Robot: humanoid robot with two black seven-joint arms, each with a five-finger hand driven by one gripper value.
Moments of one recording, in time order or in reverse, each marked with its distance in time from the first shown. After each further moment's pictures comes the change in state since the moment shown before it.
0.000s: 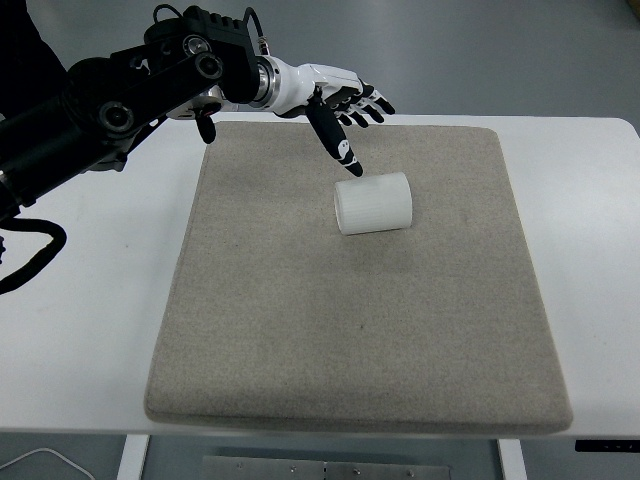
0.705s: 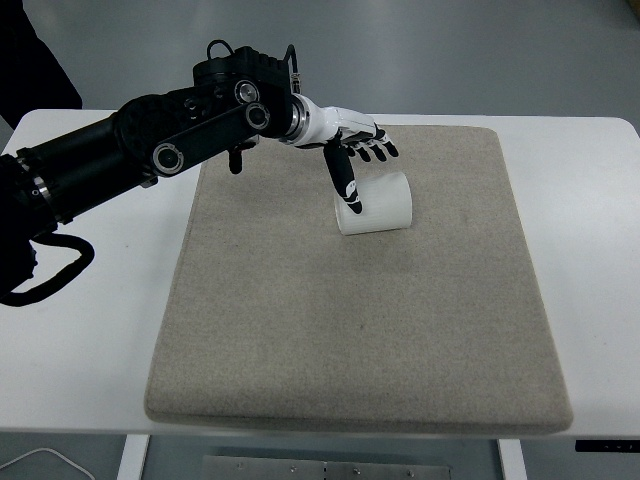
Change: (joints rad) left arm 0.011 -0.084 0.080 0.028 0.110 0.031 0.018; right arm 0.000 0.000 0.000 0.000 0.000 0.000 0.000
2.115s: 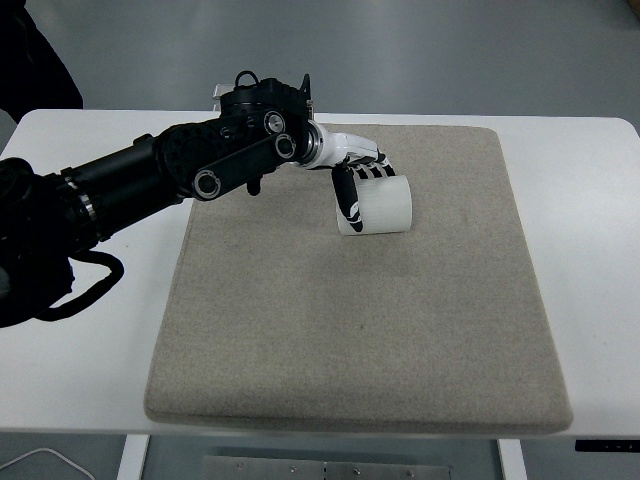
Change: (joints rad) left arm 0.025 -0.106 0.046 0.125 0.051 0.011 -0.015; right arm 0.000 0.000 0.000 0.000 0.000 0.000 0.000
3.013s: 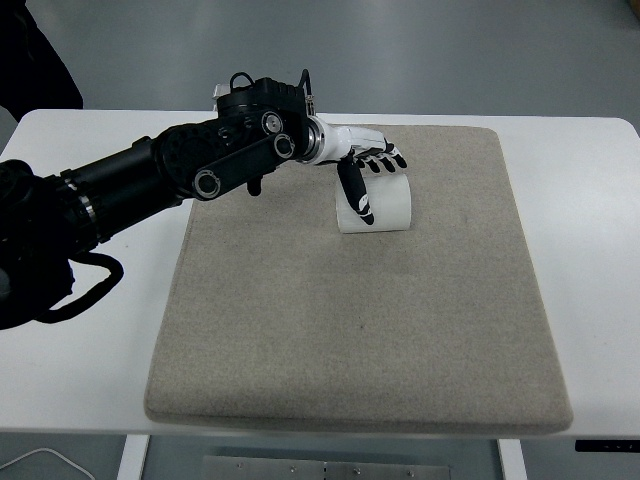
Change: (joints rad) left arm 0.013 0.000 -0.004 0.009 -0.017 0.043 -0.076; right arm 0.000 0.000 0.000 0.000 0.000 0.000 0.000
